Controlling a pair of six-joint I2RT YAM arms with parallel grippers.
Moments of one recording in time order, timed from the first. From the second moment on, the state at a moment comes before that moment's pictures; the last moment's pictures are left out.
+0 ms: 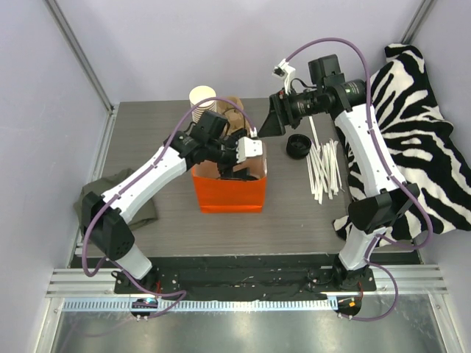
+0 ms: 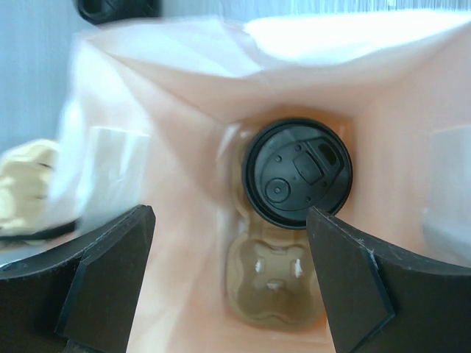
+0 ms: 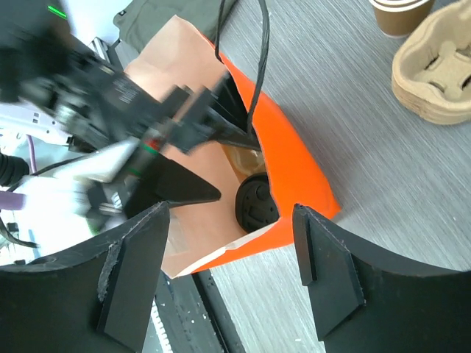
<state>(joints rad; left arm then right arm) -0.66 1.60 1.49 -0.70 0.48 0.79 0.31 1.78 2.14 -1.15 -0.84 -0.16</state>
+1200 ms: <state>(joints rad) -0.60 1.52 1.80 -0.70 0.45 0.67 0.27 1.80 2.22 -1.15 -0.77 -0.11</state>
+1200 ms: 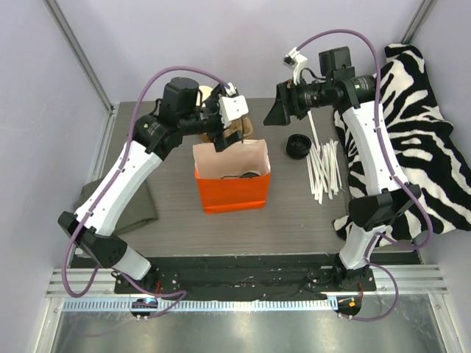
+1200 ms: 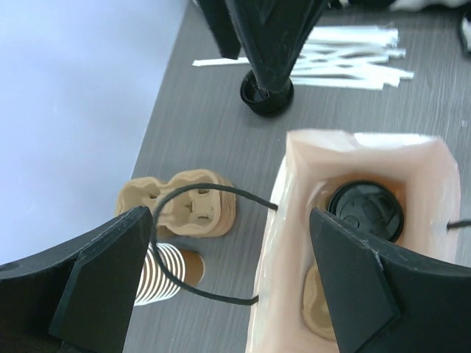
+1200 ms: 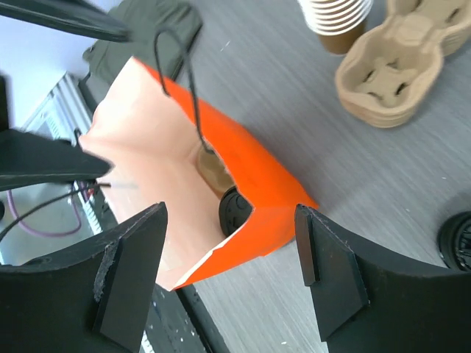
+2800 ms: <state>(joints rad) -0.04 1.54 1.71 -0.77 0.46 0.00 -0.02 2.48 2.40 -0.93 -0.08 -0.10</state>
